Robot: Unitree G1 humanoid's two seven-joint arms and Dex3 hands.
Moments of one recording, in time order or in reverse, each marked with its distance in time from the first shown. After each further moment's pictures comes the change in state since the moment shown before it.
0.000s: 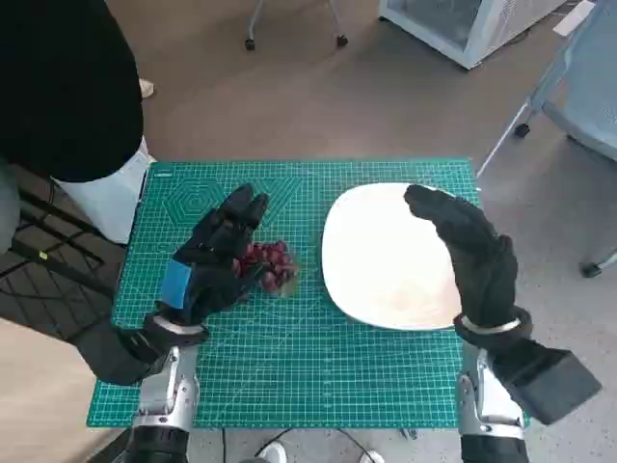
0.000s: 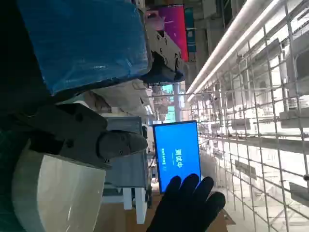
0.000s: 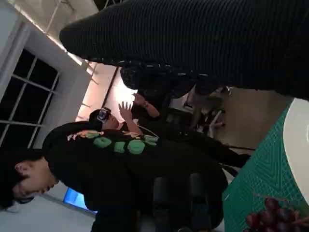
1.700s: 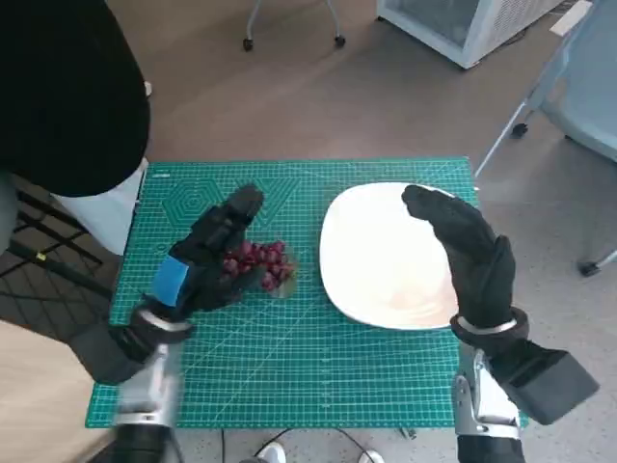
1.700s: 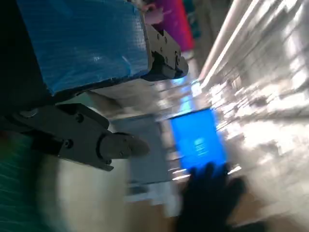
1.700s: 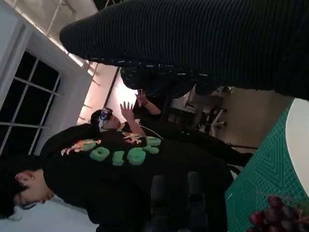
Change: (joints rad) left arm 0.019 0.220 -0.031 -0.156 0.286 0.079 0.018; right arm 0.002 0.011 0.000 0.001 0.004 -0.001 0.000
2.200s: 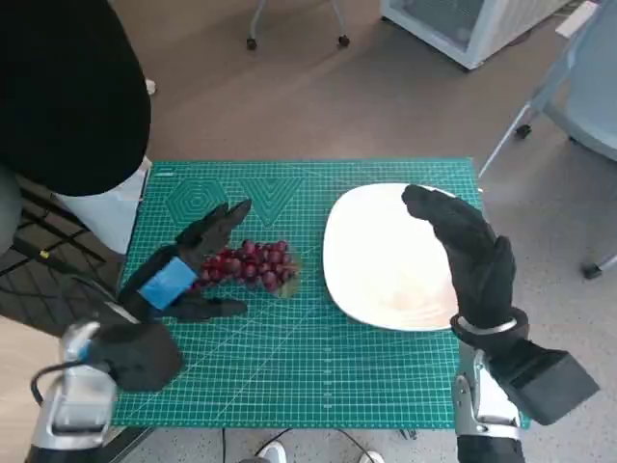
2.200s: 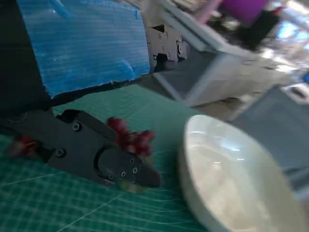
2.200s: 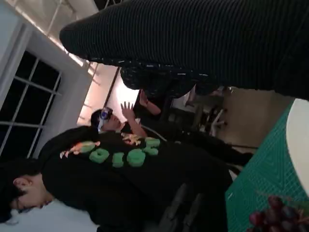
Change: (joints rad) left arm 0.090 0.162 -0.098 -0.337 0.421 0.366 0.106; right arm 0.001 0.004 0.001 0.000 -0.002 -0.001 0.000
